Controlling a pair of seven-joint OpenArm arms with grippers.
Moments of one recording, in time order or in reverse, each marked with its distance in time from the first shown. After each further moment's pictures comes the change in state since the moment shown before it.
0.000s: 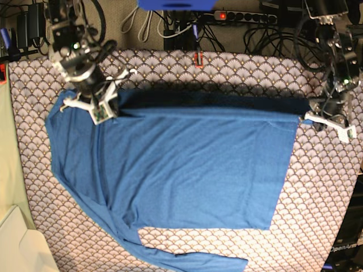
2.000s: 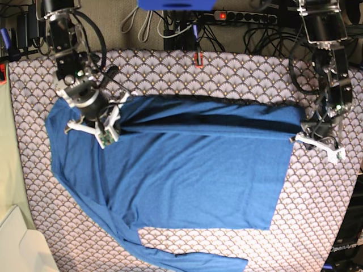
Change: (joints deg) left arm -10.7 -0.9 6.8 -8.8 0.4 0.4 0.0; right arm 11.1 0.8 -3.3 -7.5 -0.1 0.2 -3.5
